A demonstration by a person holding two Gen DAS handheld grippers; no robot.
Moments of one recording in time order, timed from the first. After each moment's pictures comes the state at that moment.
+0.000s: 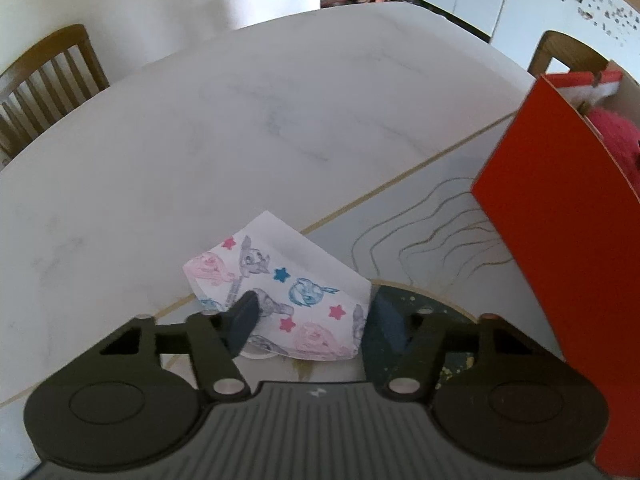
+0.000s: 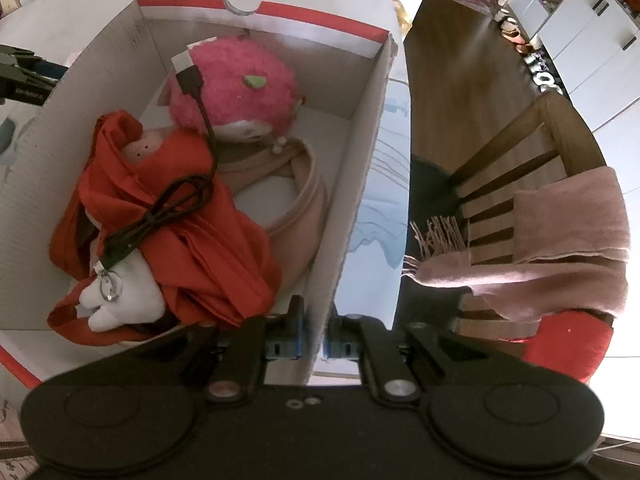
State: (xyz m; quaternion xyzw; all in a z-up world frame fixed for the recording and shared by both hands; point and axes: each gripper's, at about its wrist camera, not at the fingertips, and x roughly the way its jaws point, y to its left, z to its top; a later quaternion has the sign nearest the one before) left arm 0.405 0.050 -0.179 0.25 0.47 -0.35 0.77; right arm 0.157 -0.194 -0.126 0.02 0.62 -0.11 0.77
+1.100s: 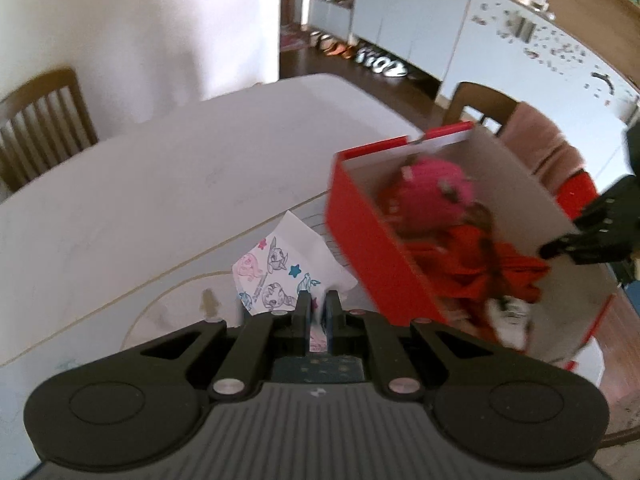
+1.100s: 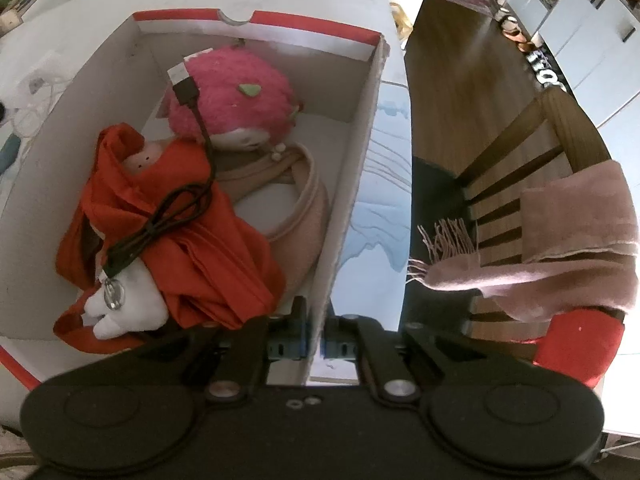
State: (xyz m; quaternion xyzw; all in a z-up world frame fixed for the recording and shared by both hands) left arm 0.287 0.062 -0.068 0.20 0.42 -0.42 0.78; right arm 0.149 -0.198 -0.125 0.04 0.61 -0.10 0.79
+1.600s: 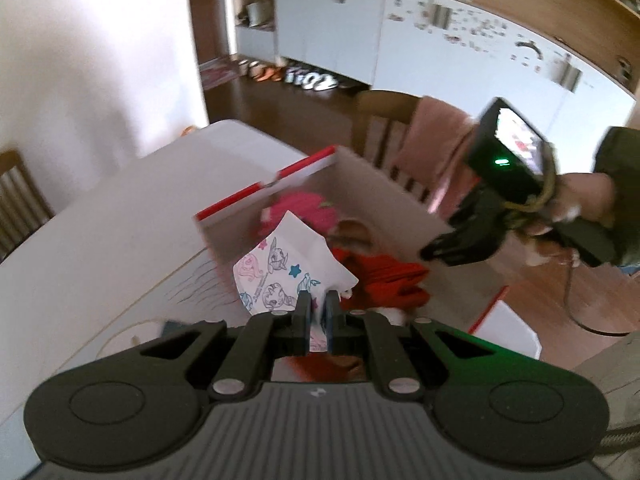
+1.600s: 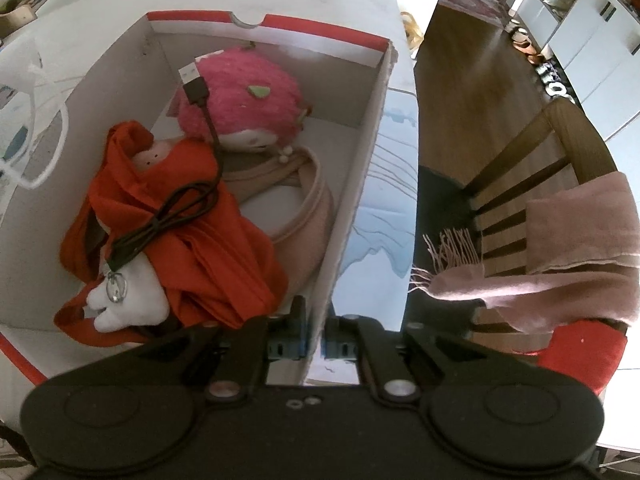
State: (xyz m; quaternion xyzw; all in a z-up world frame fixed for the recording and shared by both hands) left arm 0.186 0.004 -0.019 0.25 0.37 -0.50 0.74; right arm 0.145 -0.201 -0.124 0.04 0.60 -0.08 0.79
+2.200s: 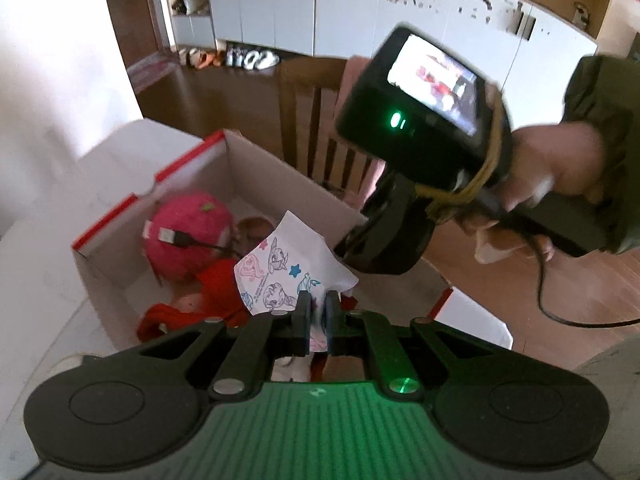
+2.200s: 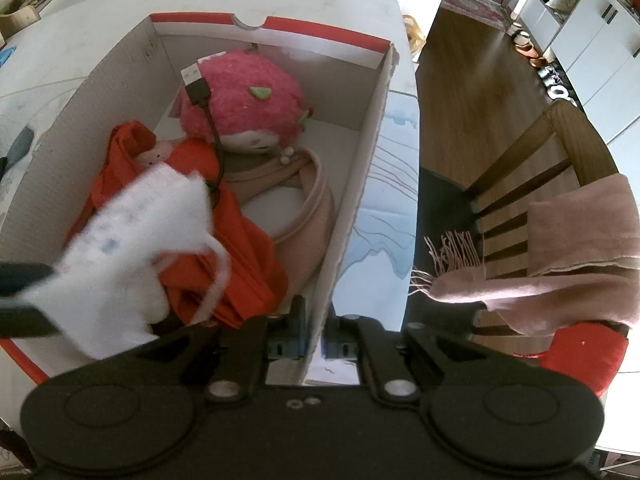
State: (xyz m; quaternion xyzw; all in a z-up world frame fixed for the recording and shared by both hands) left arm 0.140 -0.075 -0.065 0.30 0.38 -0.54 0.69; right arm 0.144 -0.199 -0.123 0.03 0.60 -0.08 0.80
